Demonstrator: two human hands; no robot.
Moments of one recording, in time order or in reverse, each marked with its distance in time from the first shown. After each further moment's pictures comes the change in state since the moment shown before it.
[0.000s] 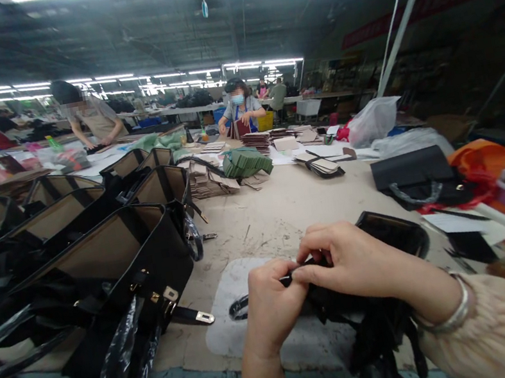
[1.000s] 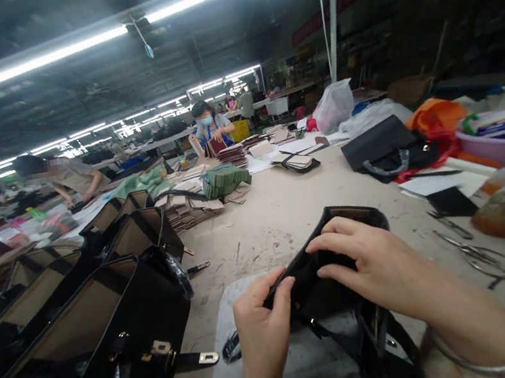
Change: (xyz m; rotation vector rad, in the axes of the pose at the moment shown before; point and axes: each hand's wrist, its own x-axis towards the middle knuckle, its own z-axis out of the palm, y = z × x) left_hand -0.001 0.006 0.015 0.097 0.057 0.039; right_hand -0.060 0.043 0.002 -0.111 0.385 0.091
